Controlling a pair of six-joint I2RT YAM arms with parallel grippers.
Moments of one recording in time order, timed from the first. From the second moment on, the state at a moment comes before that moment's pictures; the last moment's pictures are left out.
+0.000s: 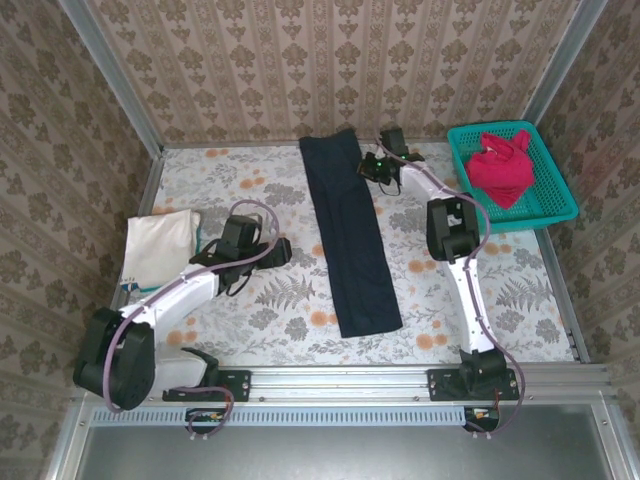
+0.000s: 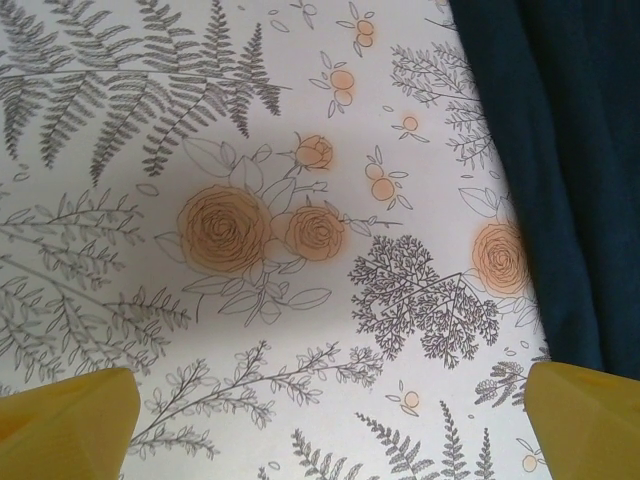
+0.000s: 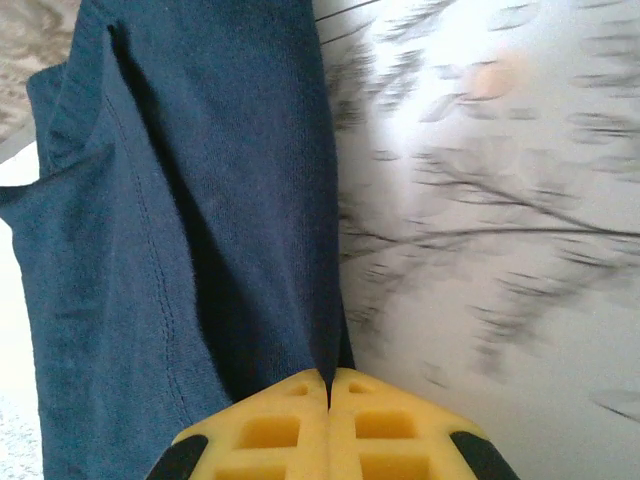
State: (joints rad) left arm -0.47 1.27 0.68 -0.24 0.02 -0.48; right arm 0.19 2.59 2.17 -0.38 -0.29 0.60
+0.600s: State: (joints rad) left arm -0.45 1.37 0.72 -0.11 0.14 -0.41; right arm 0.14 2.26 1.66 -0.12 -0.20 0.55
